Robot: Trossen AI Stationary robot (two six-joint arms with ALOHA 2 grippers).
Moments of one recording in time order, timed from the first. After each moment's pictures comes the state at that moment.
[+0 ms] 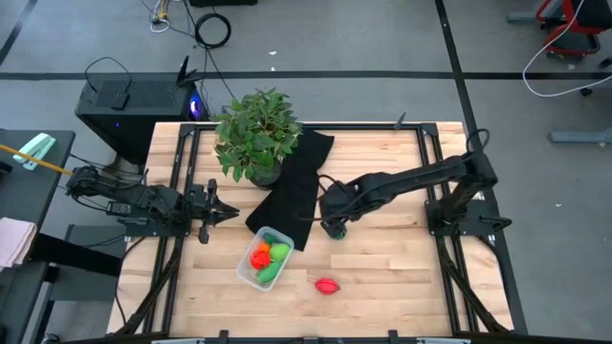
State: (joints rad) left arm -0.30 0.20 0.12 -0.03 -0.30 -0.15; right arm 0.16 1.73 1.47 -1.12 0.16 1.00
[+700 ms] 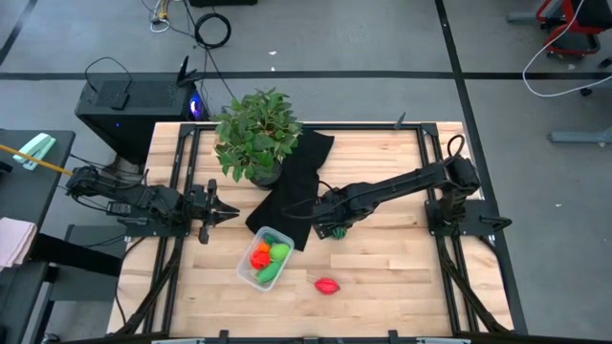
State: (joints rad) left arm -0.30 0.20 0.12 -0.04 -0.30 -0.15; right arm 0.15 1.87 1.47 -1.08 0.10 1.26
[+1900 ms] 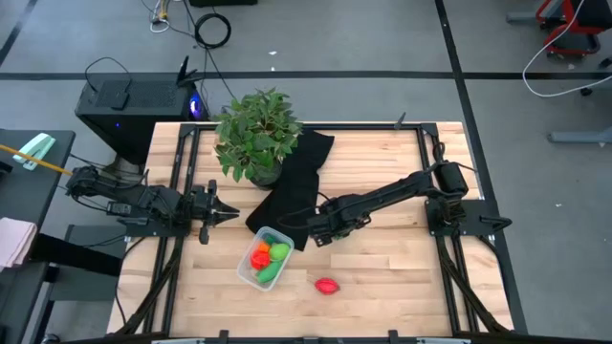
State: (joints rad) left arm -0.30 0.20 0.12 -0.06 -0.29 -0.15; right arm 0.18 1.98 1.45 -1.03 0.07 1.33
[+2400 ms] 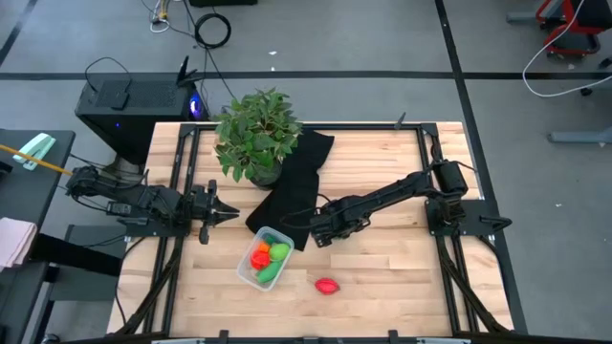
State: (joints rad) left arm -0.30 0.20 0.12 -0.06 -0.29 -0.15; right arm 0.16 1.98 1.33 -0.87 0.03 1.34
